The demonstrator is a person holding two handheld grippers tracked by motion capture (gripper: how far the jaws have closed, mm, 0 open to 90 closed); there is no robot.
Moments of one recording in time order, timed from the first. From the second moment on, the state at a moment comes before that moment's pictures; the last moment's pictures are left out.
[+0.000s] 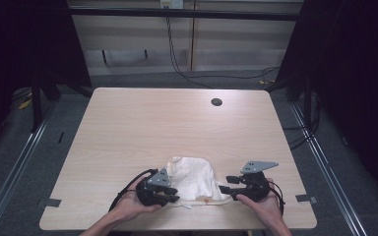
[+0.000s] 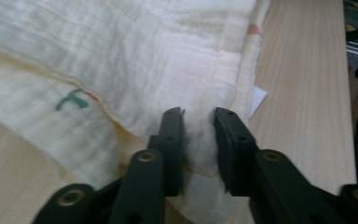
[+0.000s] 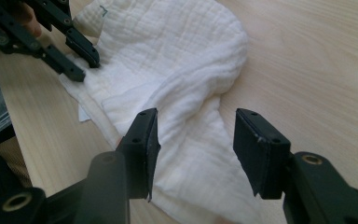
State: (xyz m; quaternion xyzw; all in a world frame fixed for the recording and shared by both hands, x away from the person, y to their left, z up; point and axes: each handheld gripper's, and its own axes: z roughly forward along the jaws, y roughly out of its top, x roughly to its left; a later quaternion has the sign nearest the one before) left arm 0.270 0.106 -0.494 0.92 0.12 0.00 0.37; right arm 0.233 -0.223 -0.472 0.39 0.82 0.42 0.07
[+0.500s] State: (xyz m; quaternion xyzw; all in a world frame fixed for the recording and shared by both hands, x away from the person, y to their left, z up) left arm 0.289 0.134 -0.461 0.87 0.19 -0.03 0.46; right arm 0.226 -0.238 -0.467 0.41 0.80 0.43 0.07
